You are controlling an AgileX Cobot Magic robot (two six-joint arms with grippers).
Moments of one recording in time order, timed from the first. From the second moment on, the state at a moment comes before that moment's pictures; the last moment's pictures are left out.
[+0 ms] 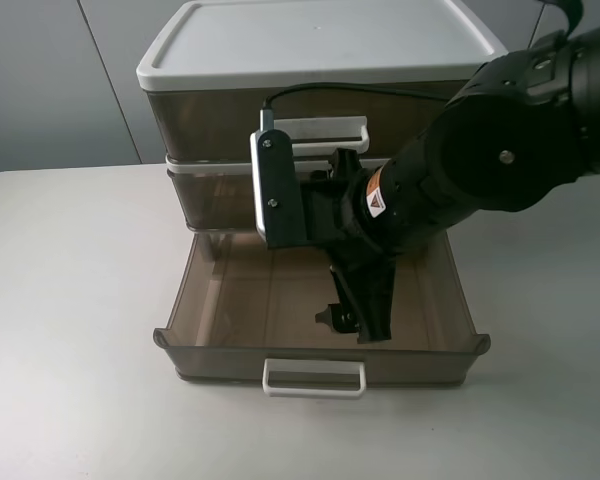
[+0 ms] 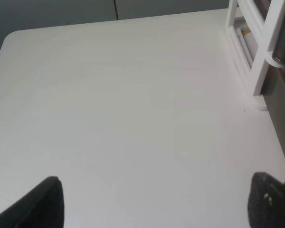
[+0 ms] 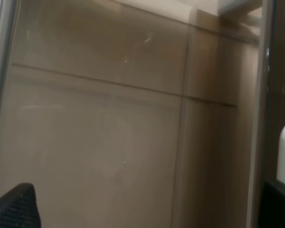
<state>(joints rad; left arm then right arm) -0.01 0.00 -0.51 -0.02 1.08 0.05 0.86 1.59 -0.87 -0.07 0.42 -0.82</state>
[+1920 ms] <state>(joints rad) -0.01 0.00 -0.51 -0.02 1.08 0.06 0.85 0.59 -0.84 0.02 1.18 -0.28</state>
